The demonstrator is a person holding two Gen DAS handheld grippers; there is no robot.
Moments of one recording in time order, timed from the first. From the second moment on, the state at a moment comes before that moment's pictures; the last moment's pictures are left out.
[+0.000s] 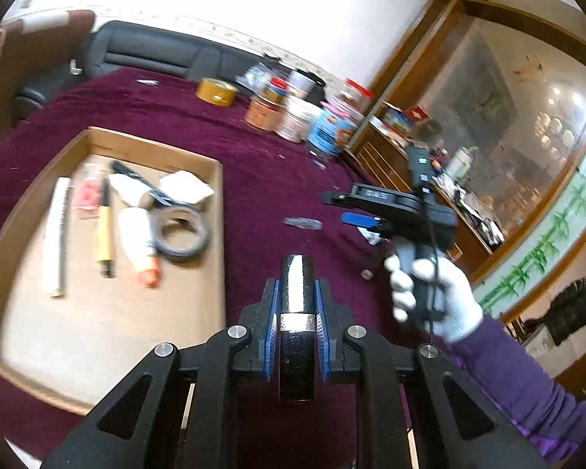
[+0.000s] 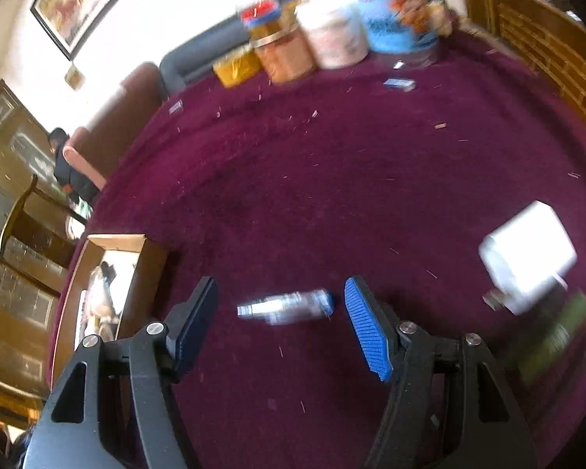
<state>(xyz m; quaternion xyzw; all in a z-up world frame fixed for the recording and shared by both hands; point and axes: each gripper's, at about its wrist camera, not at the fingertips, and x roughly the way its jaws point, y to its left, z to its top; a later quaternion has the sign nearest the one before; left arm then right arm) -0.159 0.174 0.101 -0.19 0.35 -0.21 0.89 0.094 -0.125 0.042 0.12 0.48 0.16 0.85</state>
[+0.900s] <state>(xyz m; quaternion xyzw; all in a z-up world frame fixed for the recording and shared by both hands) -0.158 0.248 0.076 -0.24 0.36 -0.13 0.89 0.070 -0.062 0.022 0.02 0.50 0.07 0.86</state>
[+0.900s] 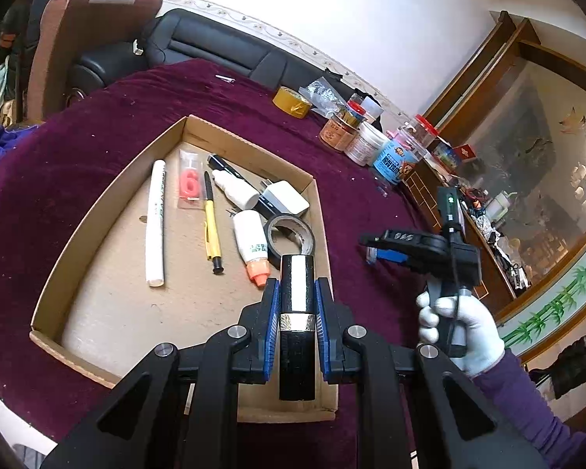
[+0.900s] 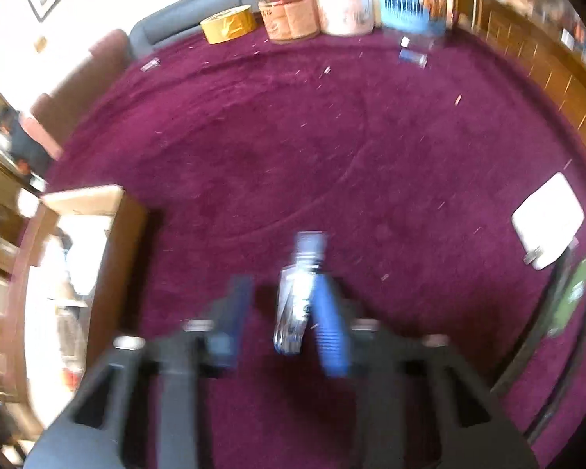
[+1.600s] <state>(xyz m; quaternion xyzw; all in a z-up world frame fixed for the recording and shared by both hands) -0.074 0.277 0.042 -0.16 0.46 -0.02 0.87 -0.004 -0.012 0.064 0.08 0.48 0.29 0.82</state>
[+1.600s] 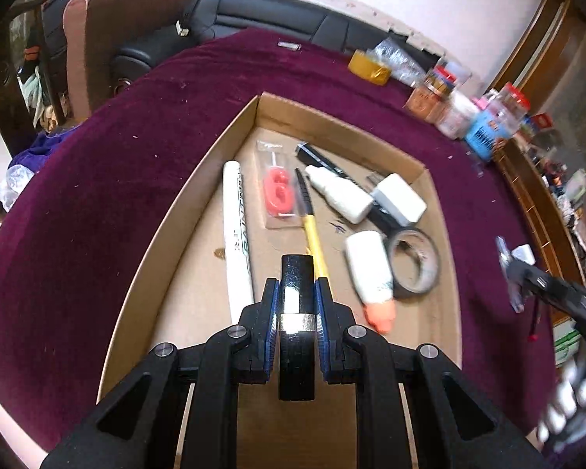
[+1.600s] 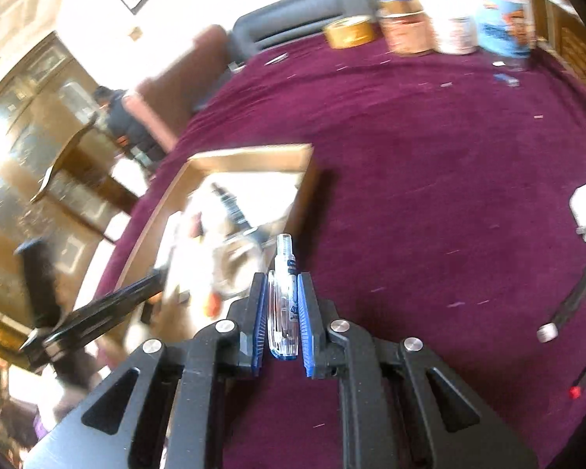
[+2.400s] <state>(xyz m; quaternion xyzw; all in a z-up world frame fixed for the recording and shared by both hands) -0.162 0.320 0.099 -0.22 0.32 0.03 0.92 -0.019 0.108 0.020 0.01 0.51 0.34 0.79</state>
